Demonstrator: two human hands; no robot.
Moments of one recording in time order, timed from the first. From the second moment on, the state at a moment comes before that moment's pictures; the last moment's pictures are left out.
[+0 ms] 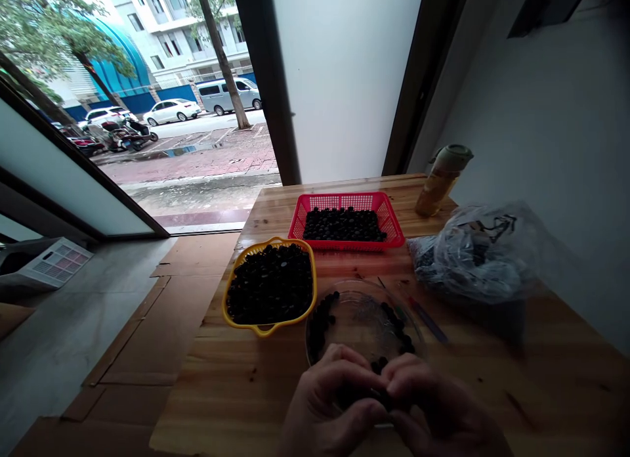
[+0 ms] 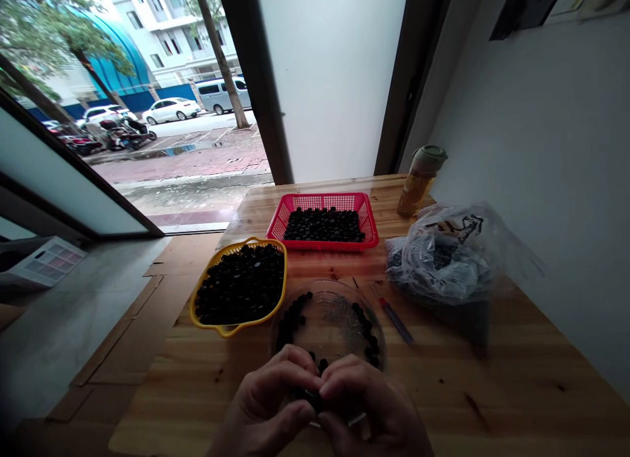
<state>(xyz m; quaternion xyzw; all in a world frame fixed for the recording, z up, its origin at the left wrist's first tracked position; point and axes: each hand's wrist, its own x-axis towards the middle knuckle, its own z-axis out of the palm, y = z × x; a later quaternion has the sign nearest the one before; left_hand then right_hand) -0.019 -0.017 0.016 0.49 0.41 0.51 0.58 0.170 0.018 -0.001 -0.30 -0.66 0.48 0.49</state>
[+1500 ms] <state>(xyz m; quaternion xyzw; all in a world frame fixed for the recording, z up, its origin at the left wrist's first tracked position) -0.085 0.027 0.045 0.52 0.60 0.41 0.44 0.166 0.033 -0.001 -0.35 -0.55 0.57 0.50</state>
